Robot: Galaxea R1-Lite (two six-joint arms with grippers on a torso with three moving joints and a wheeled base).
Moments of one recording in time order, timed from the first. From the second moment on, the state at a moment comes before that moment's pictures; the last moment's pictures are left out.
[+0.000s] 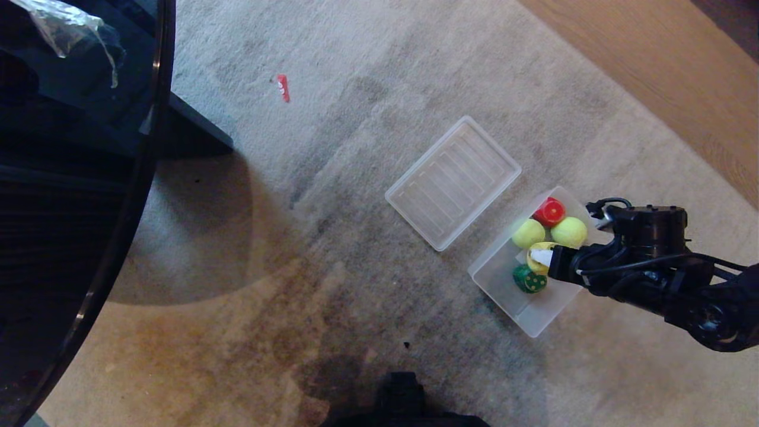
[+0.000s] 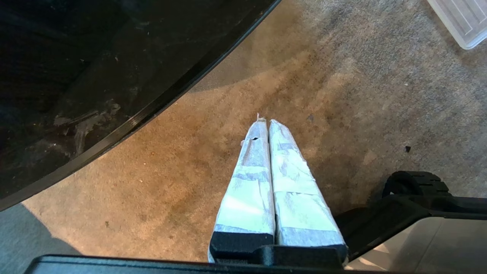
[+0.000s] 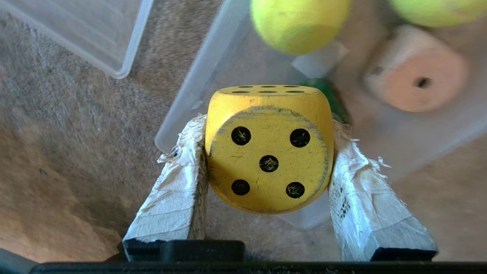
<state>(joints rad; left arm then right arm) 0.00 0.00 0.00 0.01 0.01 -0.01 0.16 1.87 -0.66 -0.80 0.04 0.29</state>
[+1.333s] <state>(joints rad) 0.00 0.00 0.00 0.01 0.01 -0.01 0.14 1.48 -0.45 -0.52 0.04 0.23</state>
